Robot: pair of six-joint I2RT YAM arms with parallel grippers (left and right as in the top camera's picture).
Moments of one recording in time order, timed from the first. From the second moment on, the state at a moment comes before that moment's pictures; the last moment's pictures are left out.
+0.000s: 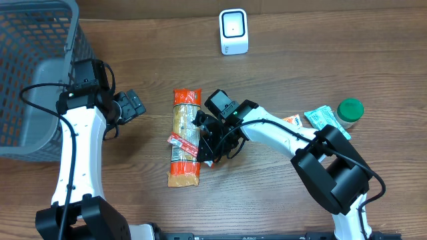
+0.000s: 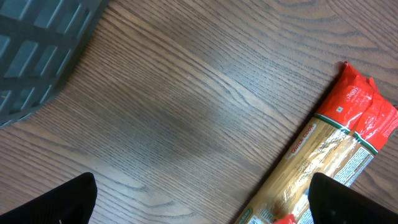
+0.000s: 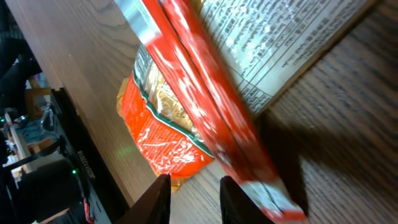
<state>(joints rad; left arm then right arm) 0.23 1.55 1.30 -1.01 -0.05 -0.36 0.77 2.09 1.42 -0.65 -0.68 0.23</state>
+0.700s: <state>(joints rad) 0.23 1.55 1.30 -1.01 -0.05 -0.36 0.82 2.04 1.42 -0.78 -0.20 0.08</state>
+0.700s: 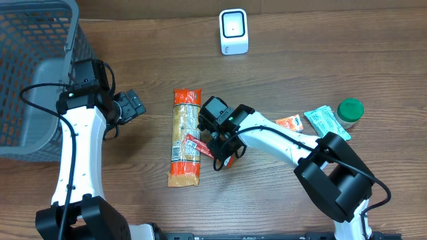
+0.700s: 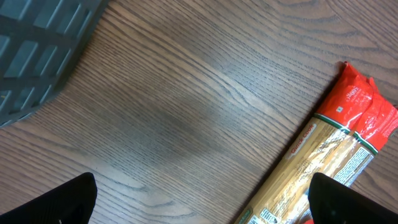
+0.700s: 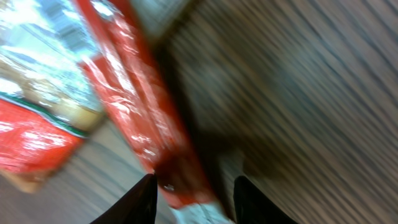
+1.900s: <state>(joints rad) 0.23 1.55 1.30 -1.01 -0.05 -0.36 0.70 2.04 1.42 -0.89 -0.05 0.18</state>
